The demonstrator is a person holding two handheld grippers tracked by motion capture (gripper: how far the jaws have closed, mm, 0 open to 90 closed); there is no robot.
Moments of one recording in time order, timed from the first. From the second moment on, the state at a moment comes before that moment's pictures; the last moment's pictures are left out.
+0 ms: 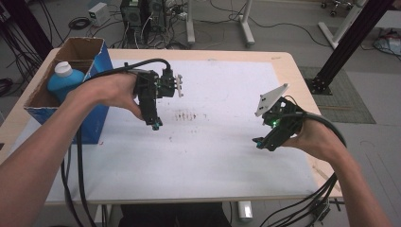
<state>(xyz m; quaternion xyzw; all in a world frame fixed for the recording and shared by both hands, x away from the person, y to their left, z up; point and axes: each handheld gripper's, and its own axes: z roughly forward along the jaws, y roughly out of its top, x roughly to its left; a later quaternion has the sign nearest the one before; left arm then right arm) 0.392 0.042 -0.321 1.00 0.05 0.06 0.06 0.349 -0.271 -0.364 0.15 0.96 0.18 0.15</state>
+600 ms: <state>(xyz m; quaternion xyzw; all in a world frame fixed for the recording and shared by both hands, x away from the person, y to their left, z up) 0.388 0.040 -0.319 1.00 0.05 0.06 0.06 0.347 -0.270 -0.363 0.15 0.96 0.18 0.16</state>
